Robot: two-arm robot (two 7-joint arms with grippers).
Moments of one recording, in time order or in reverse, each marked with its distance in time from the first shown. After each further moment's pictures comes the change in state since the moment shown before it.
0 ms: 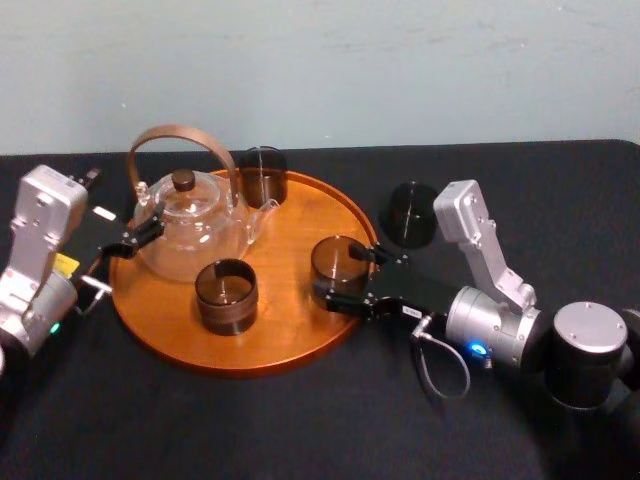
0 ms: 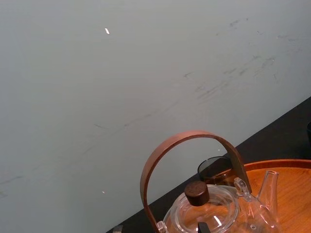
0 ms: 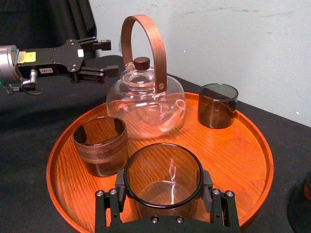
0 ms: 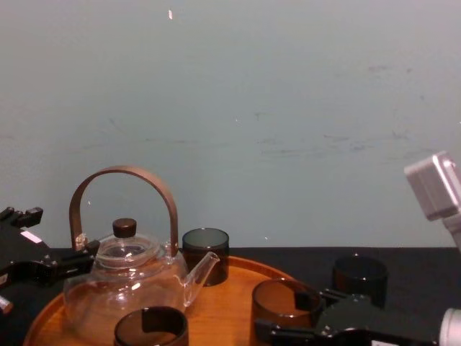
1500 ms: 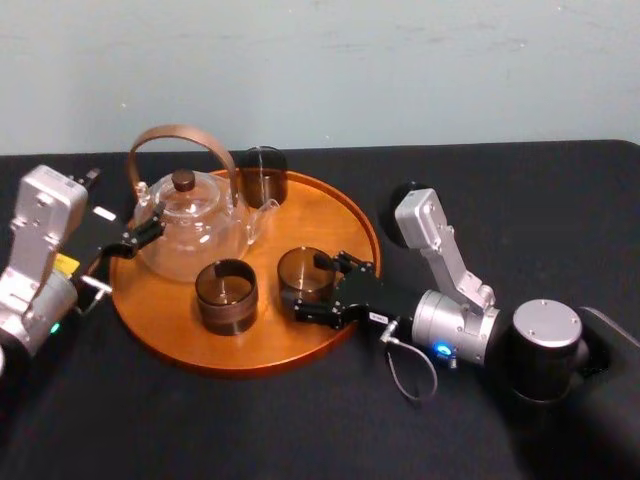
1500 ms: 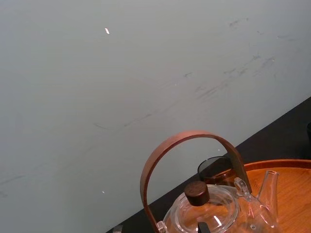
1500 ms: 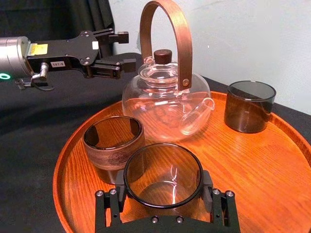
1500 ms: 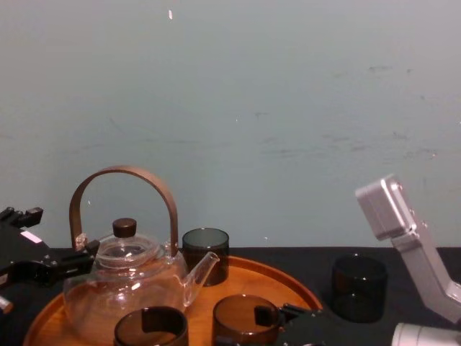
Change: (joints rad) left arm 0.000 0.000 0.000 0.000 0.000 0.000 0.000; right arm 0.097 -0.093 -0.057 0.199 -0.010 -0.077 0.079
